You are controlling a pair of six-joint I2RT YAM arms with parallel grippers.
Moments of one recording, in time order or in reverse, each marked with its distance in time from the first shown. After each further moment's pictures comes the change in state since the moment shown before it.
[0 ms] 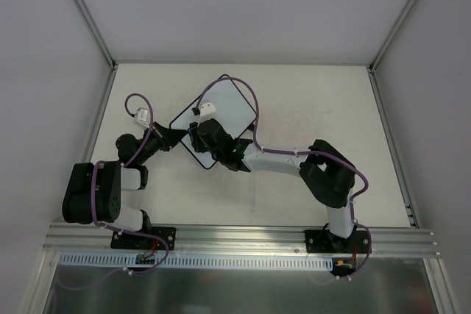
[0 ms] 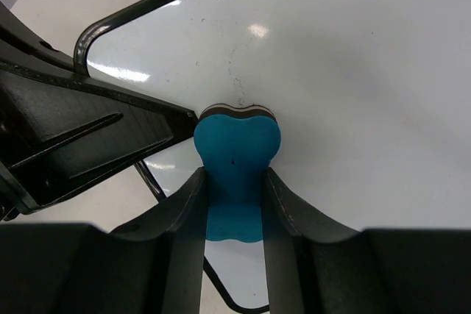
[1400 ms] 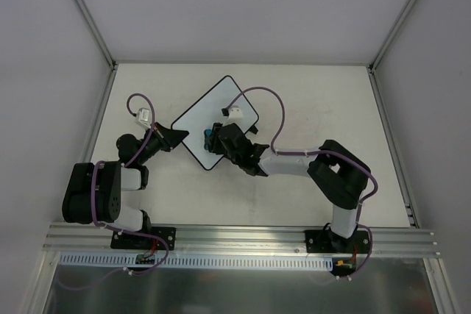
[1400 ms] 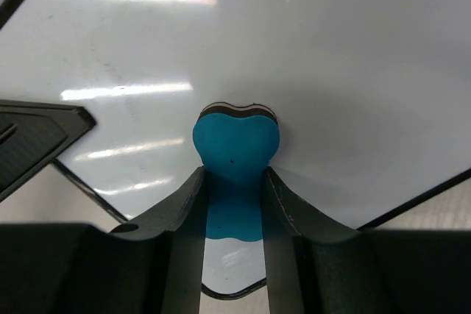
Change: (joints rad) left arm -0.007 0.000 0.000 0.014 0.028 0.006; right arm -0.085 -0.098 -0.276 0.171 -0.027 0.296
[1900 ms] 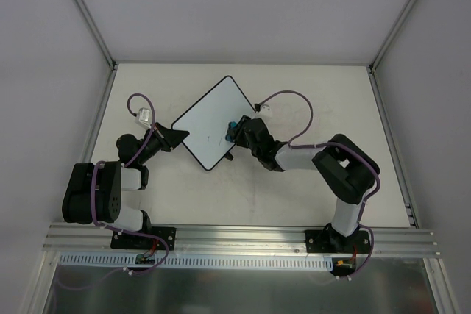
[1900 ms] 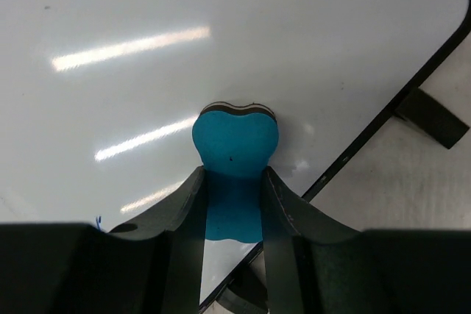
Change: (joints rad) left arm -0.001 0.000 0.000 0.001 0.003 0.000; right arm -0.191 -0.016 -0.163 0.153 -0.043 0.171
